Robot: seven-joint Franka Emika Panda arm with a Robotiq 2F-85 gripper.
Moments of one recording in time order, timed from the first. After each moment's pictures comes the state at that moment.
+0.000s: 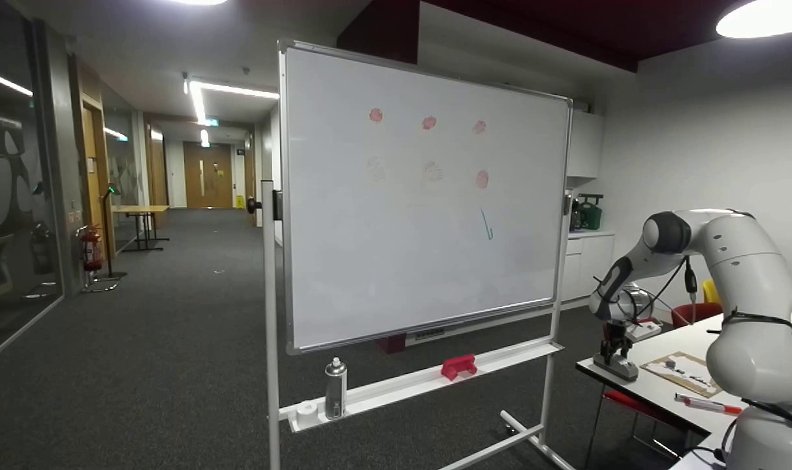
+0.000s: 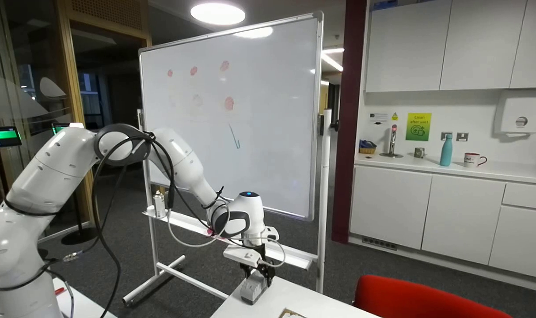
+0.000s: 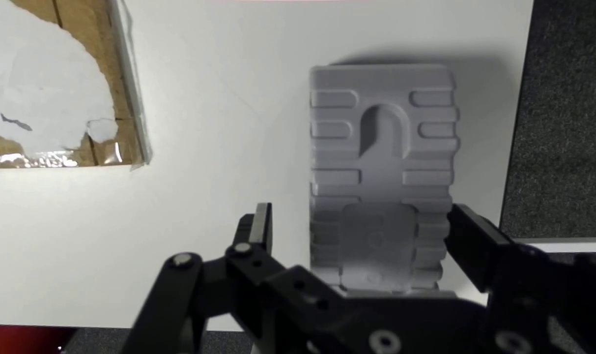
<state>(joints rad) -0.56 0.66 -0.14 -1.91 -0.03 2.63 -0.56</state>
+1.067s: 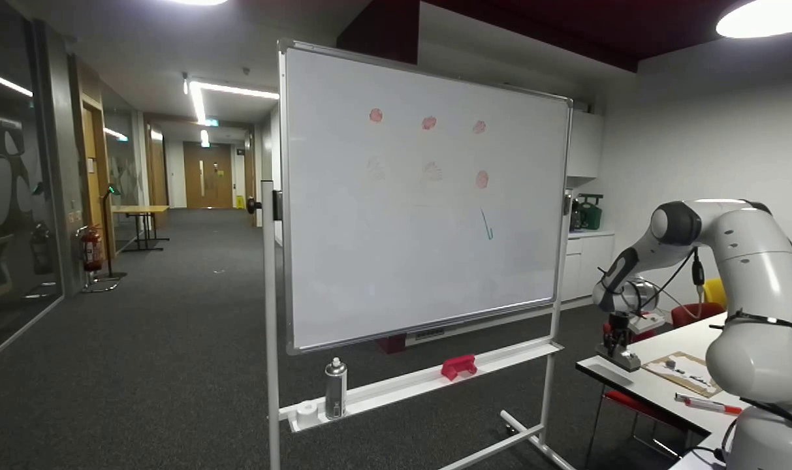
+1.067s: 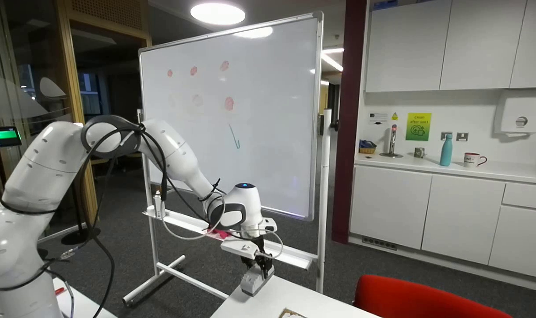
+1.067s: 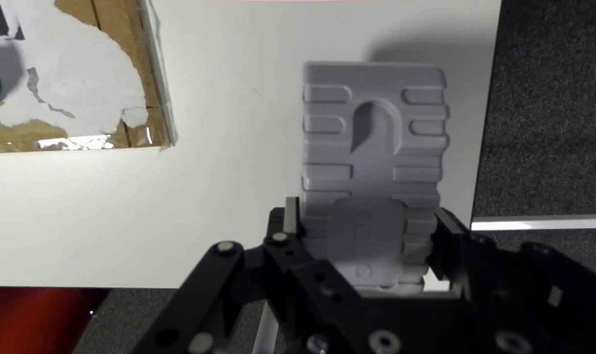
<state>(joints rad) -0.58 0.55 -0.13 -1.99 -0.02 2.66 -0.56</state>
